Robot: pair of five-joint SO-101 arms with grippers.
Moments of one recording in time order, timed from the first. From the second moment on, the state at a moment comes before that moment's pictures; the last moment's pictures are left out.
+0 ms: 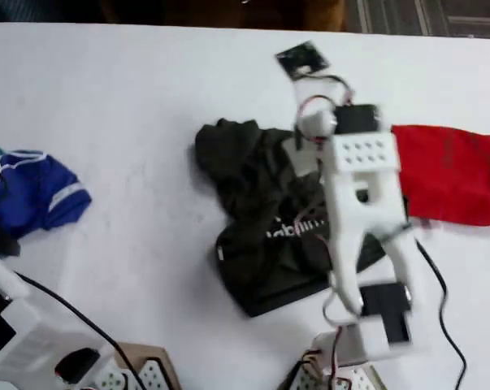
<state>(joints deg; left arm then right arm) -60.2 4.2 -5.1 101.4 -45.1 -10.9 5.1 -5.3 81.0 19.2</state>
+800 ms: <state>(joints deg) -63.7 4.2 -0.5 101.4 -49.2 -11.3 42.1 -41.0 88.4 11.9</state>
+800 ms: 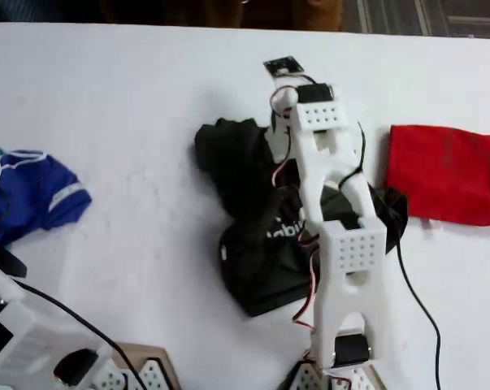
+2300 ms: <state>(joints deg) -68.0 4.2 -0.5 101.4 -49.2 -42.6 24.0 -38.9 100.2 31.9</state>
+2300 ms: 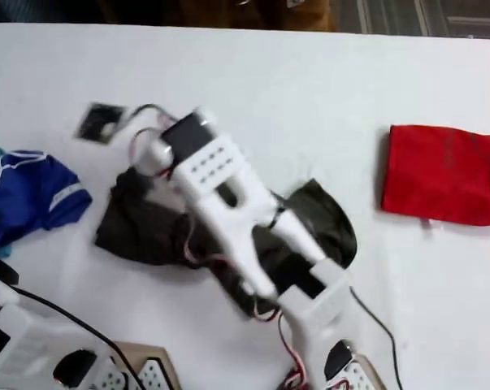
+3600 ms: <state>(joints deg) -84.8 4.2 -3.1 98.9 -55.4 -49.8 32.0 -20.8 88.7 36.1</state>
